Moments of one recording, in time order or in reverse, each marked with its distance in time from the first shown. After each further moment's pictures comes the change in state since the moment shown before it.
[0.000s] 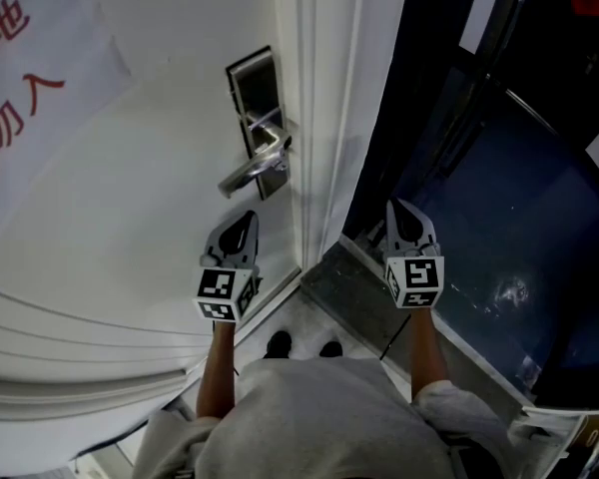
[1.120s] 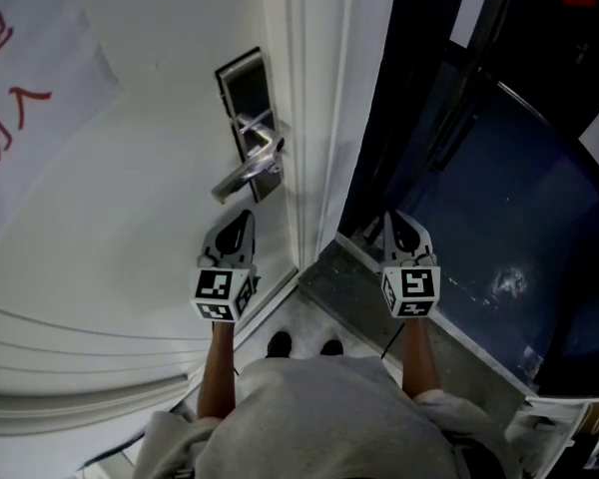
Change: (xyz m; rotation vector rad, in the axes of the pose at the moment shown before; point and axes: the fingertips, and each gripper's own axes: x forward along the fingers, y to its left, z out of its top) left arm 0.009 0.002 0.001 -0.003 -0.009 -0.019; right arm -0.018 0.004 -0.019 0.045 0.057 -0.047
